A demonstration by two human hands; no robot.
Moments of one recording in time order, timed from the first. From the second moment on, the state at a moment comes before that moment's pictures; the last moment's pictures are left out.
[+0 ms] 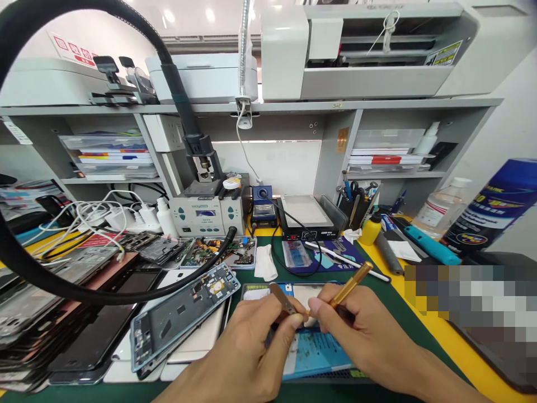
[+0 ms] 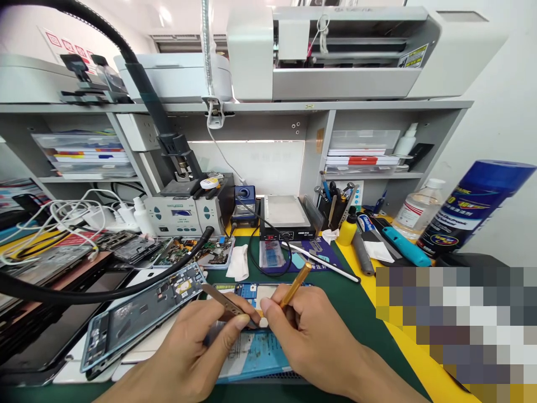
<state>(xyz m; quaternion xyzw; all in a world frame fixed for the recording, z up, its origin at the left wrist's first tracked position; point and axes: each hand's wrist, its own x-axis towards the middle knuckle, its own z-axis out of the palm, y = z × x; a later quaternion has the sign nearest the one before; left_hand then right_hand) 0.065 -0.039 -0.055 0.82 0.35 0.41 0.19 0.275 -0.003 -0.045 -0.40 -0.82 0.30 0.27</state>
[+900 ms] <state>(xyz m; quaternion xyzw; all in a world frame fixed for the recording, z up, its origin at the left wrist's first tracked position) 0.064 -0.037 -0.051 0.83 0.31 0.41 0.22 0.274 -0.004 -0.053 -0.39 -0.83 0.28 0.30</state>
